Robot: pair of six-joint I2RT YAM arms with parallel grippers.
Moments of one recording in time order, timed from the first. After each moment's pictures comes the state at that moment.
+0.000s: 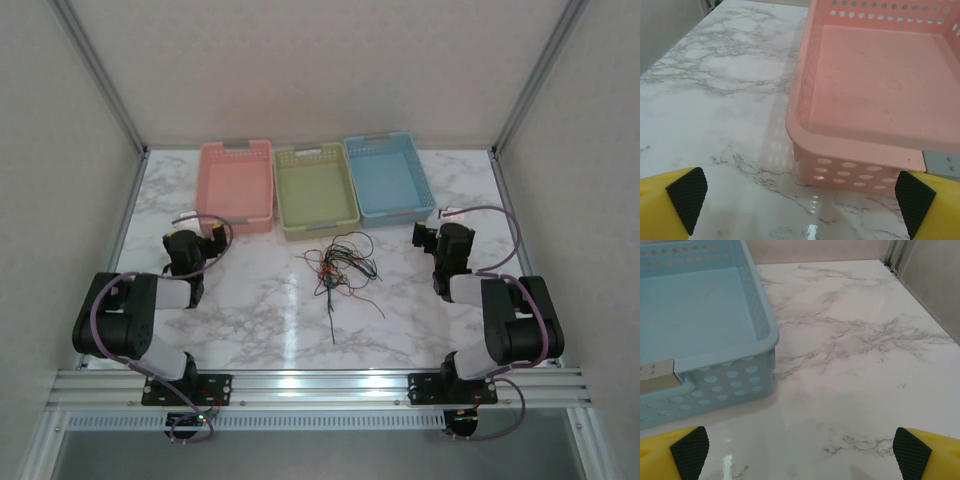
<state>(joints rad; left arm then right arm) -0.06 1.54 0.38 0.77 -0.22 -0.11 0.11 1.50 0.45 0.63 0.24 0.06</state>
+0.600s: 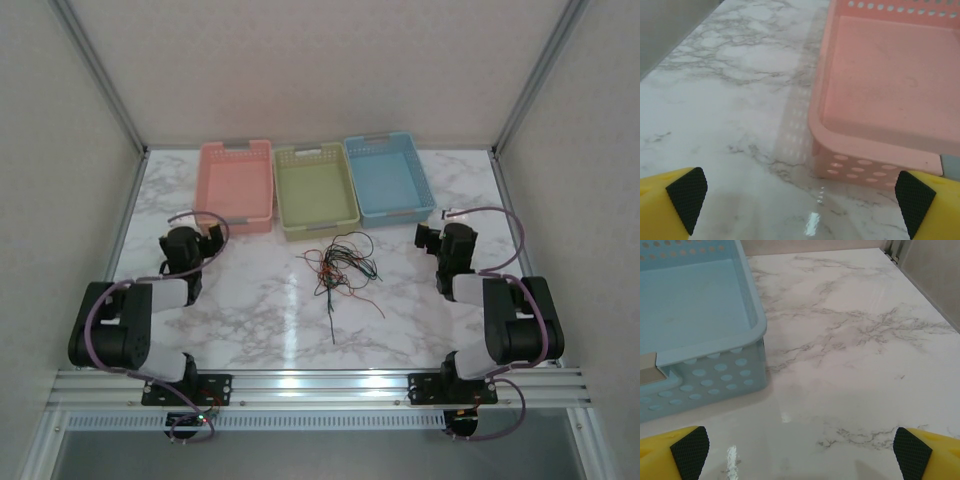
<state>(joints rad) -0.06 1.43 0.44 0.55 -0.28 -0.16 0.07 1.49 0.46 0.57 0.20 0.07</state>
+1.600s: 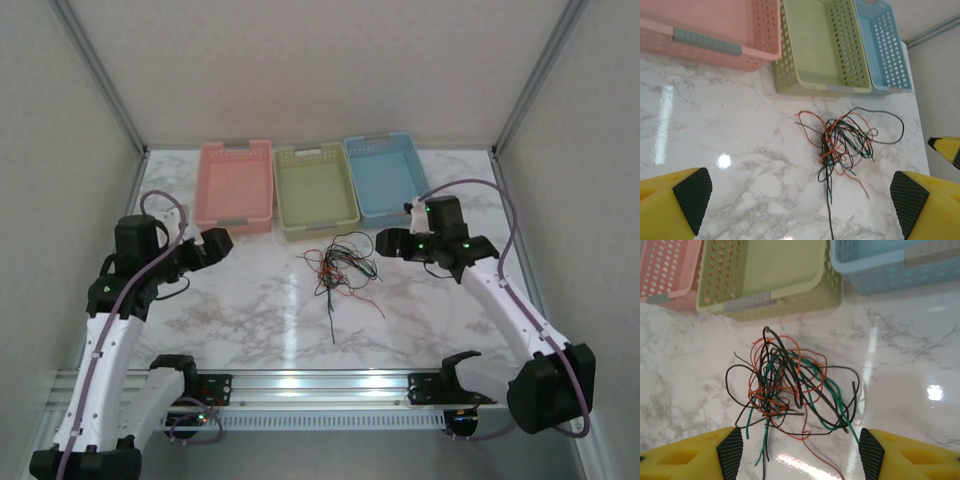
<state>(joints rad) -0.06 0.78 0.93 -0.81 0.45 -0.47 0.34 1.18 0.93 -0.62 -0.36 0.34</state>
